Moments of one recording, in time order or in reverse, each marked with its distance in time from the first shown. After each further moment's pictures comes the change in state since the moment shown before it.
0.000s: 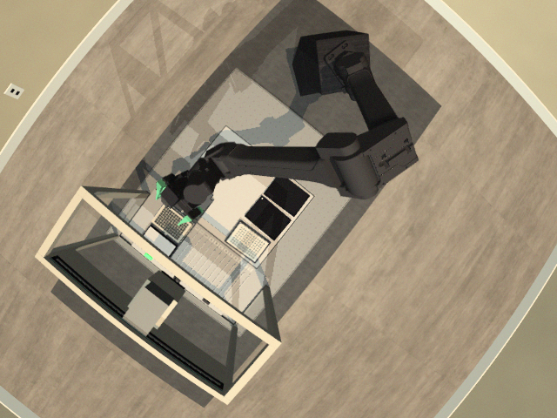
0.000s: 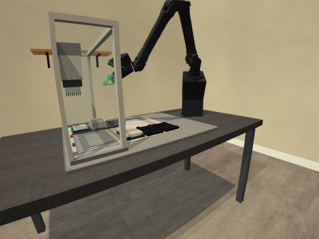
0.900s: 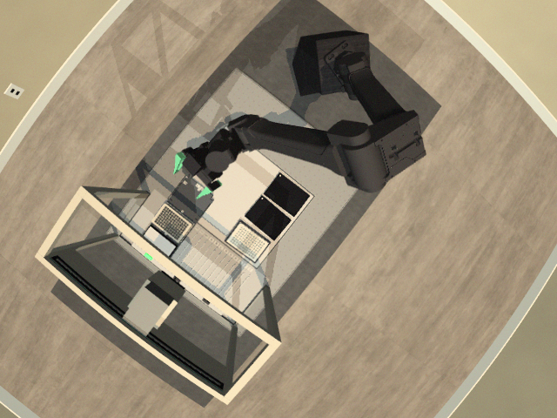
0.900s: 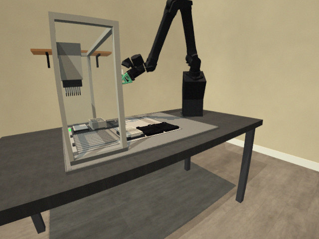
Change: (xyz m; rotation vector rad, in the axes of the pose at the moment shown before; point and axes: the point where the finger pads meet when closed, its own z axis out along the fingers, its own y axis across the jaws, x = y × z) arm 0.044 -0.019 -0.077 -0.007 -0.001 0.000
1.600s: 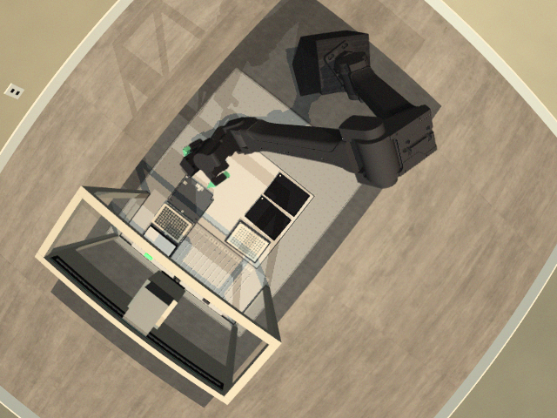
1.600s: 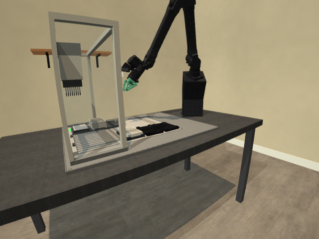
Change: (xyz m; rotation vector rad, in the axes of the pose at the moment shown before) arm 0.057 -0.006 -0.014 0.004 0.346 0.036
